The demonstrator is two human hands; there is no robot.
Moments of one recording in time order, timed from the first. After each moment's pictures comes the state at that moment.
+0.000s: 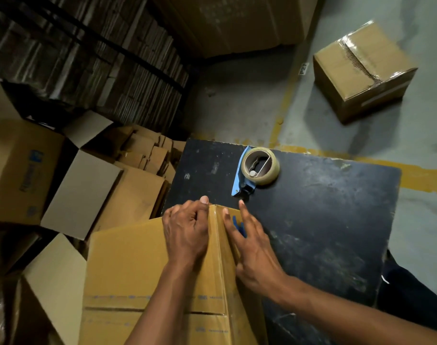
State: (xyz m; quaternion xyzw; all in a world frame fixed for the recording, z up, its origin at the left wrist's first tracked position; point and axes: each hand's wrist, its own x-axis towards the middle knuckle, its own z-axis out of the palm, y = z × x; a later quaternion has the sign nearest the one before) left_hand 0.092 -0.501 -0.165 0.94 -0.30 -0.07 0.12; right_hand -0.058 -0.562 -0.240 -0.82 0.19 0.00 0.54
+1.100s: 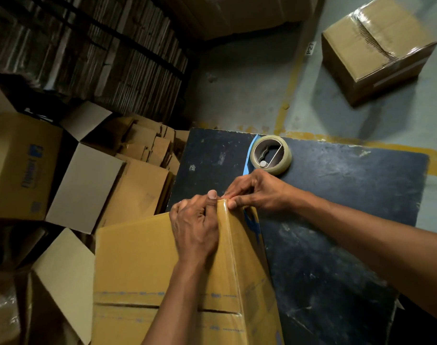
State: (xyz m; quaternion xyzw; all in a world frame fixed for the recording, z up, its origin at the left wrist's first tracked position) left_hand 0.096 -0.499 -0.167 0.94 -0.31 -0.07 0.13; right_hand 0.011 -0.681 -0.252 -0.65 0.04 -0.01 0.76
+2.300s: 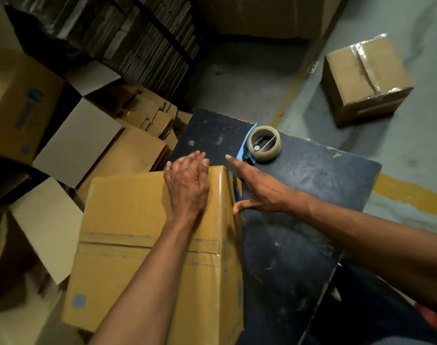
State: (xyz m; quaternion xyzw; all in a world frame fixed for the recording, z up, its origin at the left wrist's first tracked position) left_hand 0.088 -0.490 -0.152 0.94 -0.32 -0.03 0.12; right_hand -0.036 -0.656 -0.245 -0.87 -0.01 -0.03 0.50
